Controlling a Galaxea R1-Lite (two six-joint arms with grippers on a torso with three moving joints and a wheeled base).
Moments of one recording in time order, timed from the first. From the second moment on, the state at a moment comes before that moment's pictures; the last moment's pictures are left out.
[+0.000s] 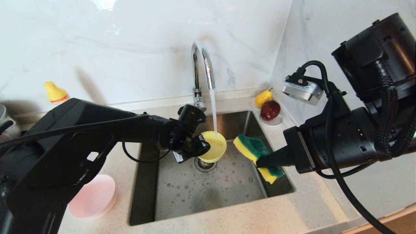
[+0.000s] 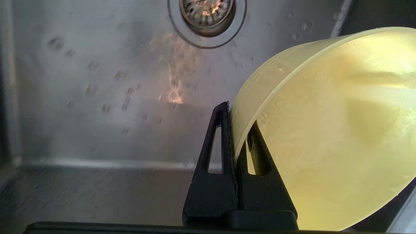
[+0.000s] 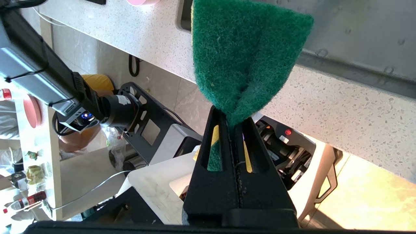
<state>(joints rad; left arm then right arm) -0.51 2.28 -1.68 0.24 0.16 -0.86 0.78 1.58 -1.51 0.62 0.24 0.48</state>
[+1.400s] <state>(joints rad) -0.37 1.73 -0.98 -0.38 0.42 -0.39 0.76 1.58 -1.53 0.60 0.24 0.48</state>
